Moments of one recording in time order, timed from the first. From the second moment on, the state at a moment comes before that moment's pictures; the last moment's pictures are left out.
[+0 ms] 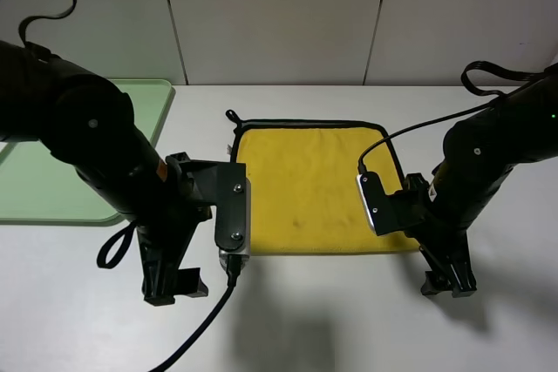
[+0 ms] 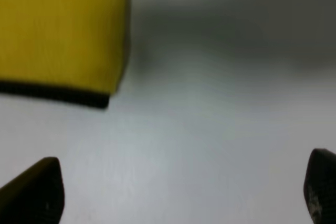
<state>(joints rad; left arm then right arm) -0.79 1.62 -0.78 -0.10 0.48 0.86 0.46 1.80 -0.66 -0.10 0.45 -1.16</state>
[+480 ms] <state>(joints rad) -0.80 1.69 -0.83 -0.09 0.31 0.91 0.46 1.82 -0.67 -0.09 0.46 -1.17</state>
